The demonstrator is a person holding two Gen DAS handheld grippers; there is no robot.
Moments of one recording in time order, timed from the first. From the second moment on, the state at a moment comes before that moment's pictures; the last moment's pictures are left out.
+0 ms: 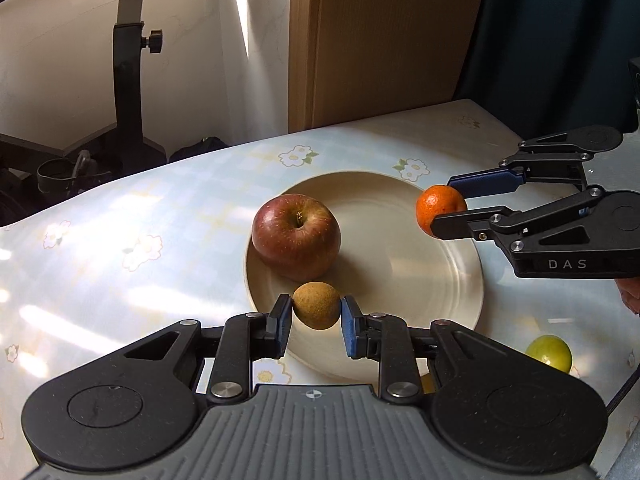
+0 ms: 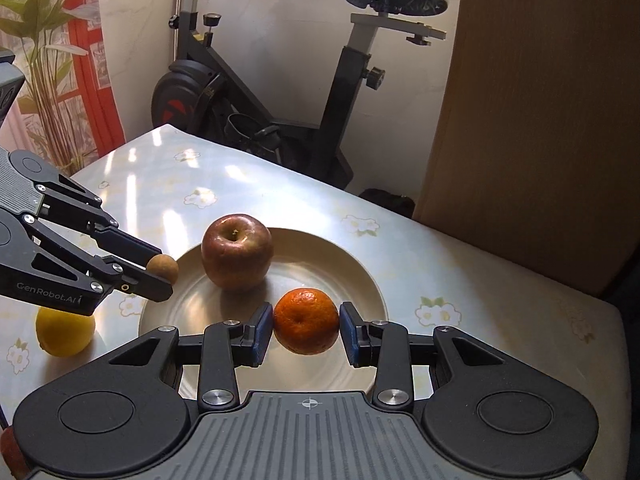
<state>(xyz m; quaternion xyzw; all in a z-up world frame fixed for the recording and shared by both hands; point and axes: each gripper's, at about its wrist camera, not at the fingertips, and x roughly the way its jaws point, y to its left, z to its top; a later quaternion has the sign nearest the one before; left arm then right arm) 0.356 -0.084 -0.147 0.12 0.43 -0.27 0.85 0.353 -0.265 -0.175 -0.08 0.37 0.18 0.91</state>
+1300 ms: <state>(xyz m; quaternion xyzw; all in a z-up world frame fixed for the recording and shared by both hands) 0.363 -0.081 -0.150 0.11 0.45 -0.26 0.85 0.397 -0.258 -0.191 -0.03 0.37 0.15 0.92</state>
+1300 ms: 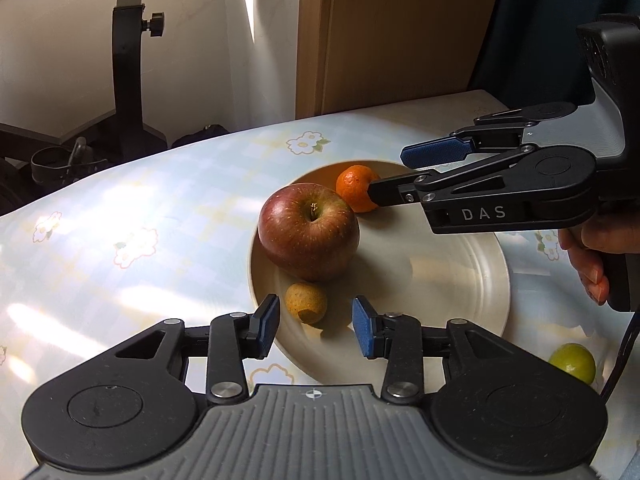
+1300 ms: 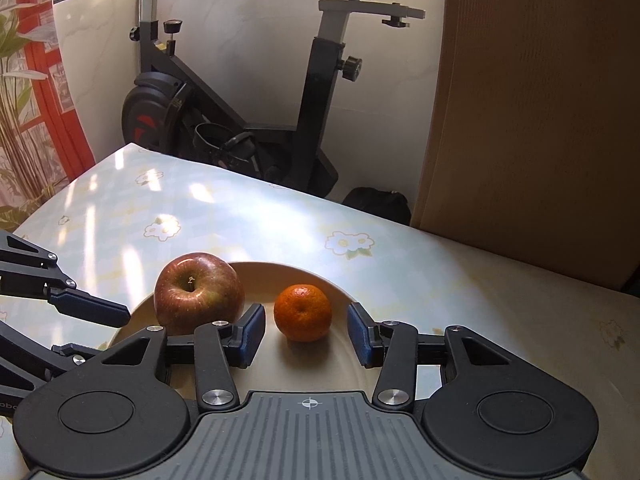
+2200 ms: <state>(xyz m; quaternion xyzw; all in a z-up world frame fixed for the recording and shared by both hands) 0.317 0.013 -0.103 0.08 0.41 -0.23 0.88 0.311 -0.231 -0.159 0.02 0.35 0.14 0.93</state>
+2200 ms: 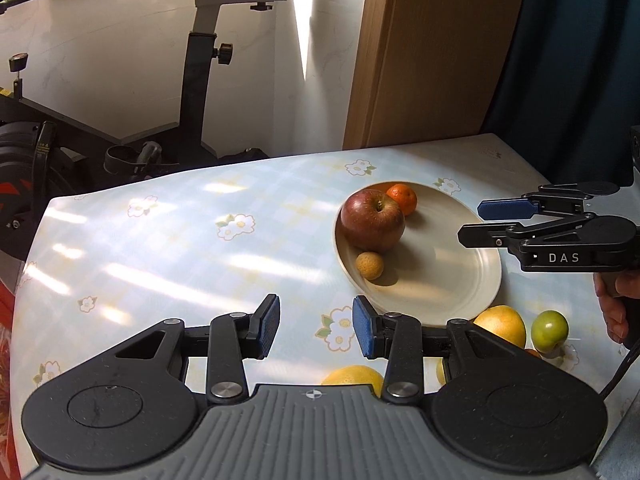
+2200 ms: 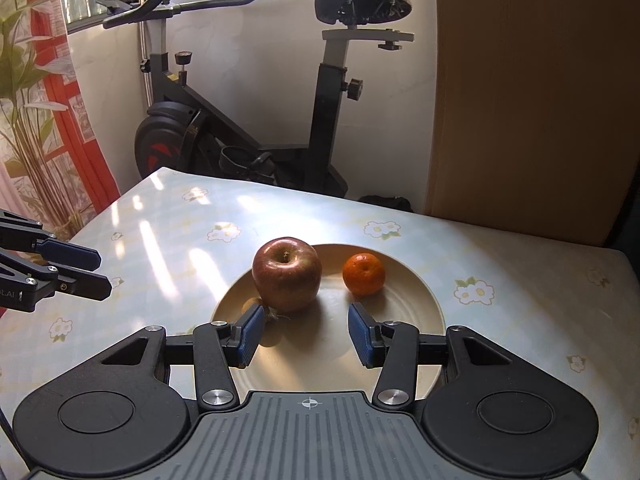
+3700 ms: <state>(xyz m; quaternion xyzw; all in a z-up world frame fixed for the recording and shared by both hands) 0.188 0.022 -0.168 -0.01 0.41 -0.32 0.85 0.110 -0.174 -0.192 -0.04 0.38 0.16 0.91</state>
